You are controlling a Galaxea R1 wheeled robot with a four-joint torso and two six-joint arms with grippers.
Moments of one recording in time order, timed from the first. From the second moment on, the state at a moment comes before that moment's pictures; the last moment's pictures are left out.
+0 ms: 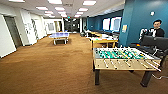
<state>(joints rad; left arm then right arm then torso) 1.51 3.07 -2.82 0.06 -0.02 0.03 -1.57 3.06 -2.78 -0.19 0.05 0.01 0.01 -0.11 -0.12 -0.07</state>
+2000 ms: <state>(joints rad) 1.51 3.06 -2.82 0.06 -0.02 0.03 -1.57 3.06 -2.78 -0.19 0.04 0.01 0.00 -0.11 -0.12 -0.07</state>
